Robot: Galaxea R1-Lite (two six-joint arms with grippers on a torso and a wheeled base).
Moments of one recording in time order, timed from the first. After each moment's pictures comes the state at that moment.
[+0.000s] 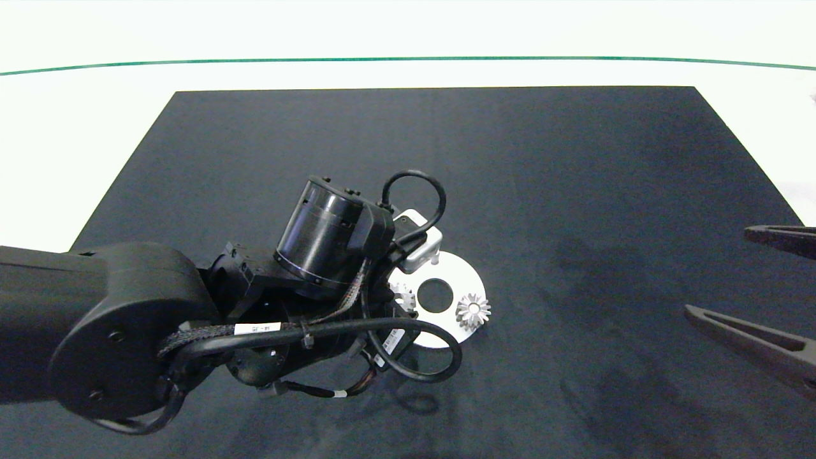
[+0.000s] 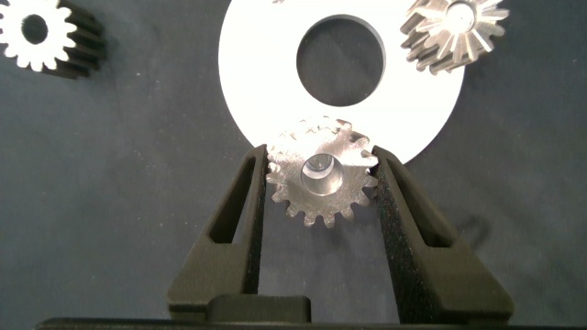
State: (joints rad) left arm -0.84 1.69 -1.11 0.02 0.28 0.25; right arm 0.67 0.99 -0.82 0.04 -0.14 -0.23
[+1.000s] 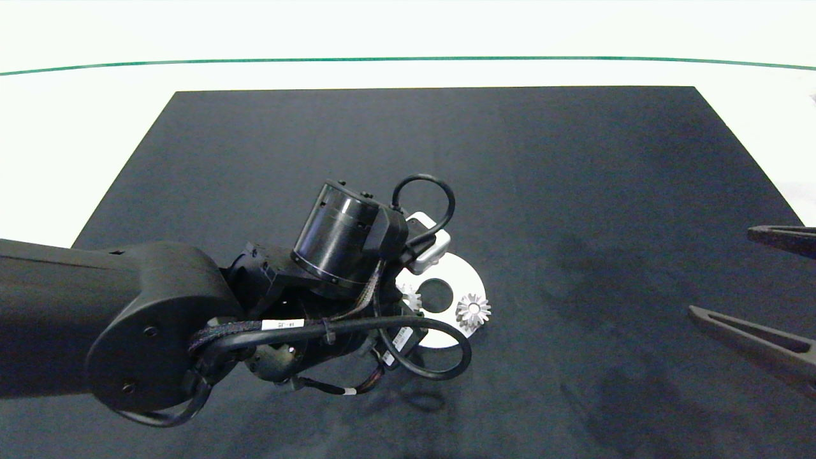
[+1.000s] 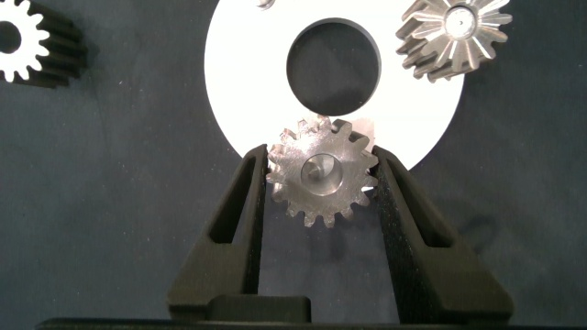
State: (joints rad) left arm -0.84 1.73 -1.13 0.02 0.28 0.24; right arm 0.67 0.98 -0.82 0.04 -0.13 -0.23
